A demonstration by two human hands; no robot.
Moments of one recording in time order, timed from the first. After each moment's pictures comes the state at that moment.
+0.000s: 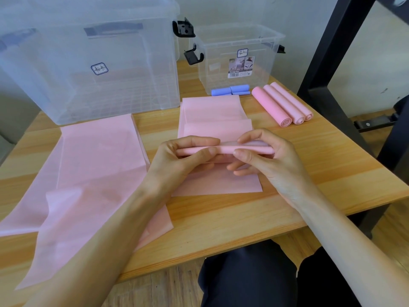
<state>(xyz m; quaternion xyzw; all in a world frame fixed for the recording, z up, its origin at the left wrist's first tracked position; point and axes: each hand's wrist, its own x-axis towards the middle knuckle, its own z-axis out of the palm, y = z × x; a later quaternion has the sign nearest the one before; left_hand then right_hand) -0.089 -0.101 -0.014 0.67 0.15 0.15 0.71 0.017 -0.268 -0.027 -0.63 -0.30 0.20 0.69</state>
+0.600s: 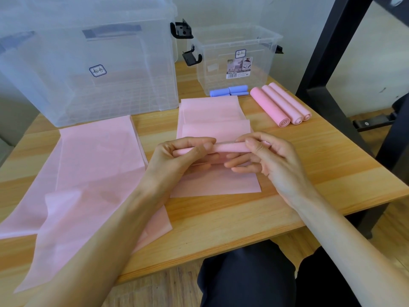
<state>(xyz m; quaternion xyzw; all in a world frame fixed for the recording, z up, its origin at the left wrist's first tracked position) -0.088 -0.103 -0.011 0.64 0.15 0.15 0.74 0.021 -0.268 -0.031 -0.60 -0.31 0.20 0.70</state>
